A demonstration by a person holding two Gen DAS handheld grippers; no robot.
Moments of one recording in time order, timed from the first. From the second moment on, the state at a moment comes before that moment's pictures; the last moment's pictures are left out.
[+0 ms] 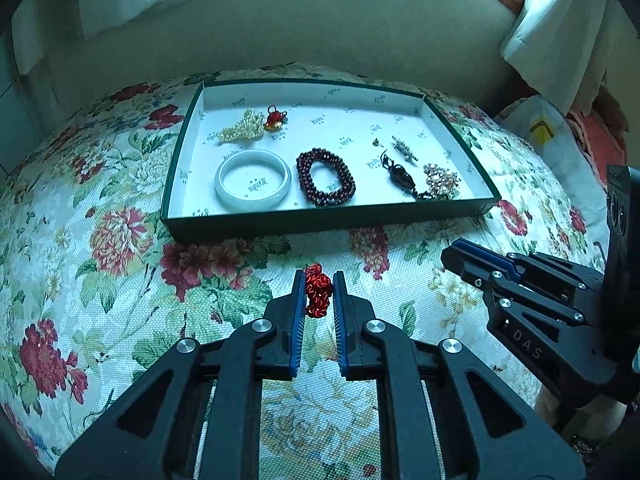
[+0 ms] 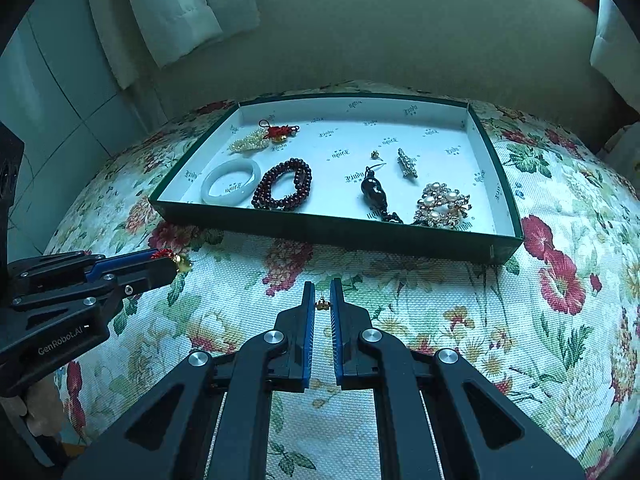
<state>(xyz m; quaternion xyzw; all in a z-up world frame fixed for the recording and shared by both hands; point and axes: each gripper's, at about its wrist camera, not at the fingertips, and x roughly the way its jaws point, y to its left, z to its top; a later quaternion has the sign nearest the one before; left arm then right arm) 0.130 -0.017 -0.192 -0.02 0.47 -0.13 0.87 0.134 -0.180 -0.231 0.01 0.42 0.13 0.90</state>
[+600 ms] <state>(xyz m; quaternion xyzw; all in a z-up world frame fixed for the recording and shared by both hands) 0.235 -0.059 -0.162 0.00 0.42 -0.13 0.90 0.224 -0.215 -0.190 0.02 0.37 0.10 0.92</state>
